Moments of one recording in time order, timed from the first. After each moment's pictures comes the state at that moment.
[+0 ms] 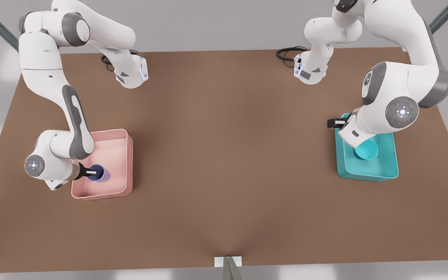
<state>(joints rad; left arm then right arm) -0.07 0.25 -0.15 -1.36 0.07 1.23 -0.16 -0.23 0.49 0.11 -1.80 -0.03 2.11 -0.02</state>
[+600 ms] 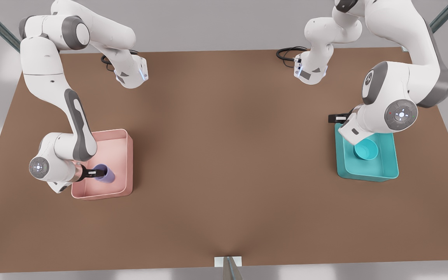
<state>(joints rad) -0.06 0.25 -0.15 -1.36 0.07 1.15 -0.16 -0.23 0.52 0.12 -1.80 -0.05 2.15 -0.12</state>
